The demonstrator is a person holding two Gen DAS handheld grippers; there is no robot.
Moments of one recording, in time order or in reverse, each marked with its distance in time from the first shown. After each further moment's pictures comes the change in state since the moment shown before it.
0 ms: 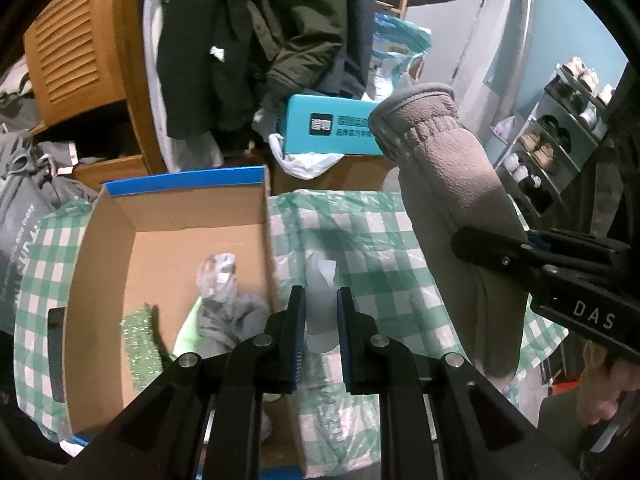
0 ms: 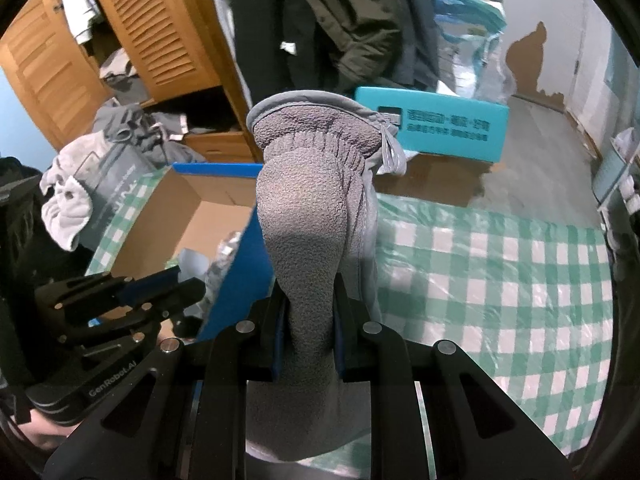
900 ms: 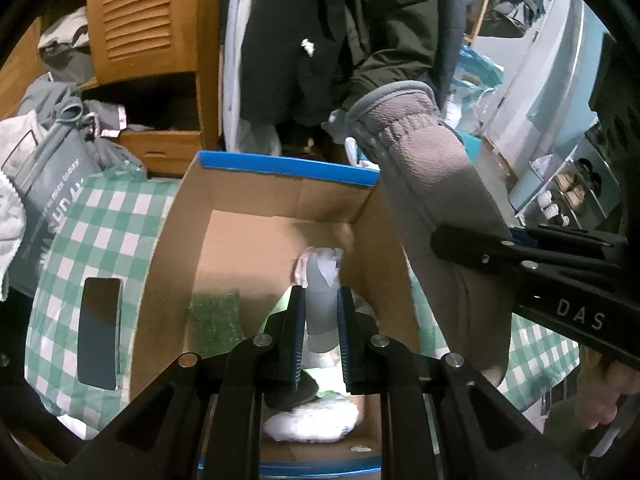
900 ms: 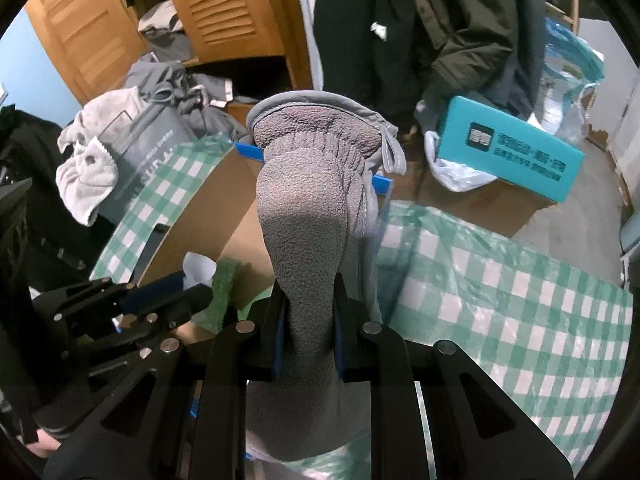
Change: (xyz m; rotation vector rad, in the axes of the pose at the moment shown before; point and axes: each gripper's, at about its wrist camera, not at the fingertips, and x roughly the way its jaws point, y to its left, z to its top) left arm -0.013 0.103 -0.011 -0.151 -0.009 0.063; right arm 0.062 0.104 0.037 -0.150 0.093 0.065
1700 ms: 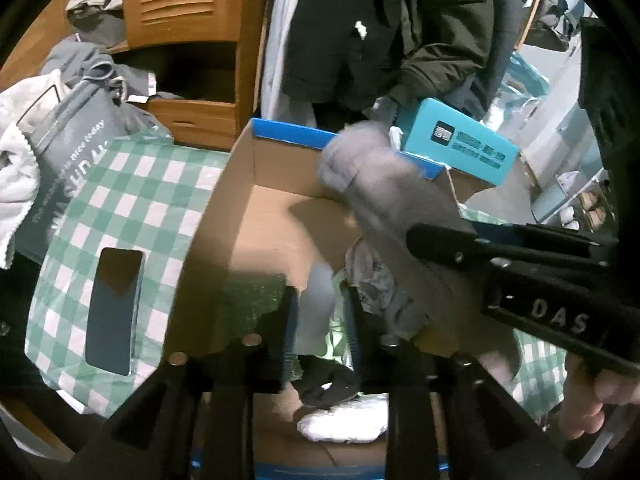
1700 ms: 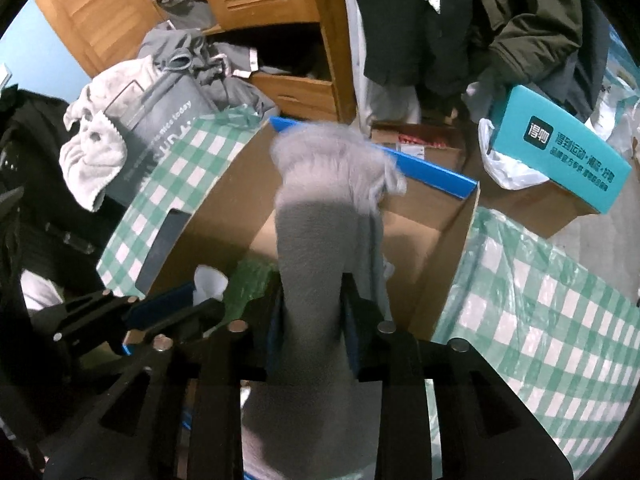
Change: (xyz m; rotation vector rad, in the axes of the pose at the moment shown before) left arm 0.017 0.039 -0.001 -0.108 0.053 0.059; right arm 0.059 0.032 0.022 -0.034 0.091 0.070
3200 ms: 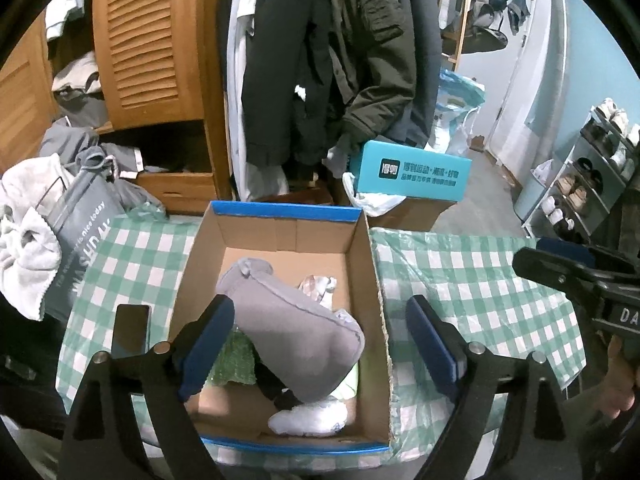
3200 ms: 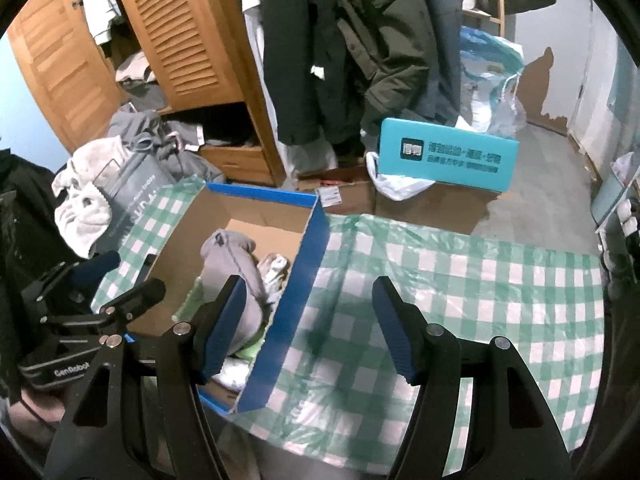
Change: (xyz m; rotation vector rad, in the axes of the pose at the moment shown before) left arm -0.081 -0.071 -0.006 0.167 -0.178 -0.001; right arm -0.153 -0.062 -0.077 0.148 -0.240 -0.147
